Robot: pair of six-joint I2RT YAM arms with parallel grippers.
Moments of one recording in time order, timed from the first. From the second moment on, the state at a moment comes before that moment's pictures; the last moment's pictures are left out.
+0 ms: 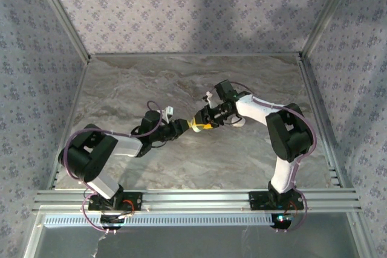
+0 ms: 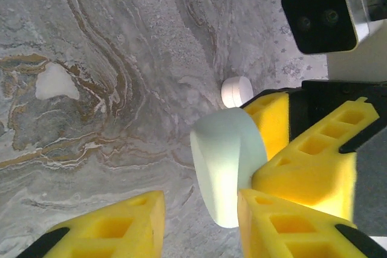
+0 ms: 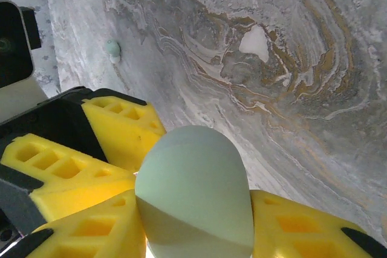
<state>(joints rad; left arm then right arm) -0.60 1.60 0.46 0.70 0.47 -1.11 0.49 1.83 1.17 -0.47 -0.80 0.44</state>
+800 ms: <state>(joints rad) -0.60 1.66 0.47 0.71 0.46 -1.10 0.46 1.76 1.13 -0.40 -0.88 0.52</state>
